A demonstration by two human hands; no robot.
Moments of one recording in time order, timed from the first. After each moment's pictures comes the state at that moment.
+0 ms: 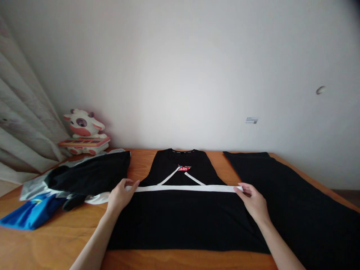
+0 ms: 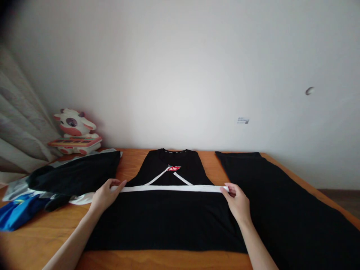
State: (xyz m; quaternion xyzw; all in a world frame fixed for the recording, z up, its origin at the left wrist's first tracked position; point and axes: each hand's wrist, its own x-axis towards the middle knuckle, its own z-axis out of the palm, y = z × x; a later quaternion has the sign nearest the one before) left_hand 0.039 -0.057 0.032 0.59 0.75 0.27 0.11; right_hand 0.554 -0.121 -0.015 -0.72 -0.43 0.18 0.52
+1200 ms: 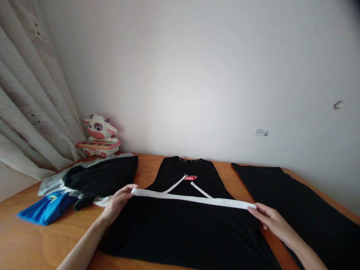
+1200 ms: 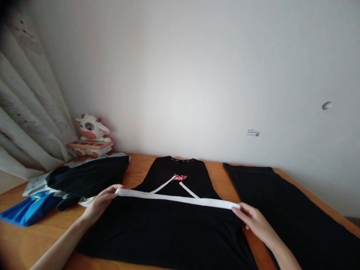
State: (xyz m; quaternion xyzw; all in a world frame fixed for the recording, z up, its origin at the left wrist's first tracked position) left_hand 0.013 -0.078 0.047 0.49 0.51 0.52 0.48; right_hand 0.585 -0.130 0.019 -0.65 -0.57 0.36 0.35
